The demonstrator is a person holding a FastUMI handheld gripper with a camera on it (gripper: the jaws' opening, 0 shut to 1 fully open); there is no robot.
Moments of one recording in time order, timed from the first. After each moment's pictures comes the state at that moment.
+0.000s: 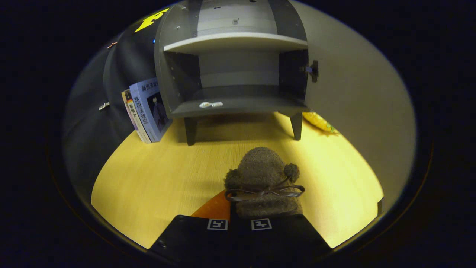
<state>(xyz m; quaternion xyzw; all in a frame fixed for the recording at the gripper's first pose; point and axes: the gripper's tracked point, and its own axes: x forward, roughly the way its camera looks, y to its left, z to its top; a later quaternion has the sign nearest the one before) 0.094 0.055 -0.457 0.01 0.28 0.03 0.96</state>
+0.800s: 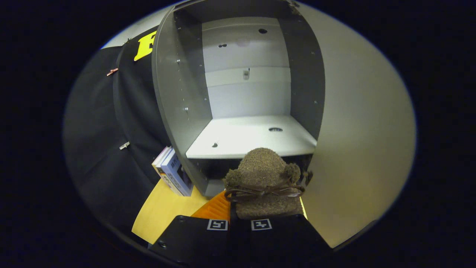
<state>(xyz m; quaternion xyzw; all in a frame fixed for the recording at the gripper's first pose) 0.168 0.078 -0.179 0.03 0.21 0.07 0.97</state>
